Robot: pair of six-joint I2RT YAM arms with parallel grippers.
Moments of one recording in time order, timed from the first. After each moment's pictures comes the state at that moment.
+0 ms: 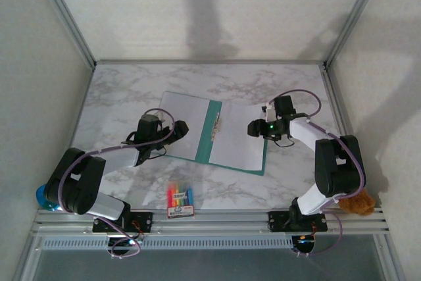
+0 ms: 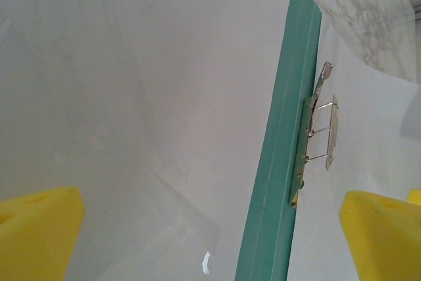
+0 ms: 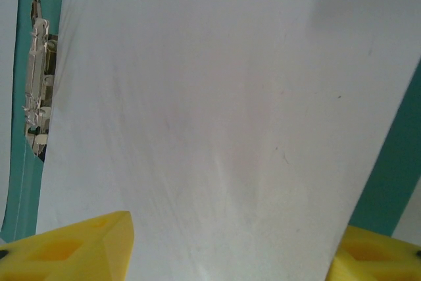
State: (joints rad) left arm -0.33 1.46 0.52 0.28 0.25 -0.82; right arm 0.20 1.59 0.89 -0.42 -0.41 0.25
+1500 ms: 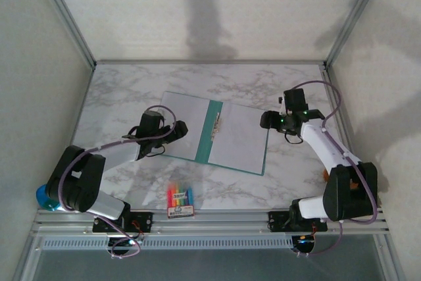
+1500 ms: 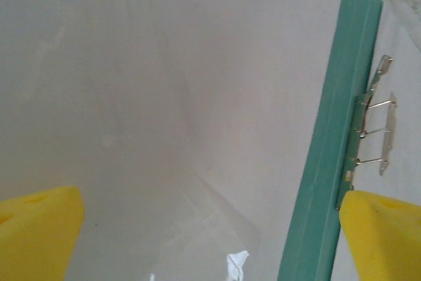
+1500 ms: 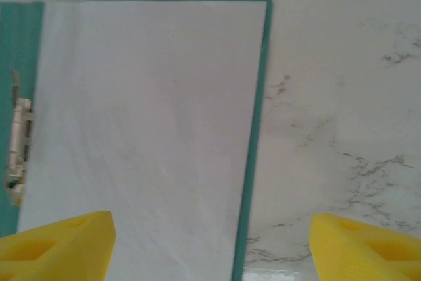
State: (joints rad) left arm -0.33 1.49 0.61 0.08 0.18 -0.75; right arm 0.18 1.35 0.98 -0.63 -0.13 0.33
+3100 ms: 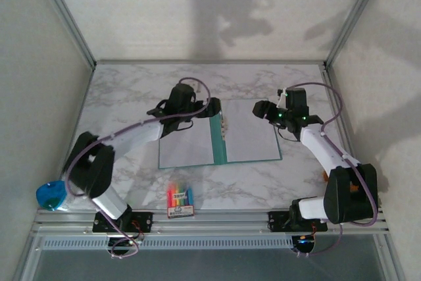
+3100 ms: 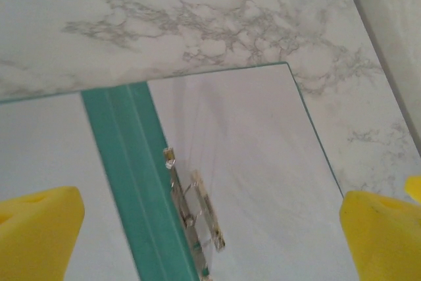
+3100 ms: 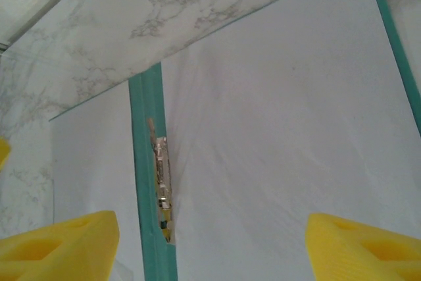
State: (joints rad) left arm -0.56 1.78 1.23 -0.04 0.13 -0.55; right arm 0.18 1.35 0.84 -0.25 -0.35 0.56
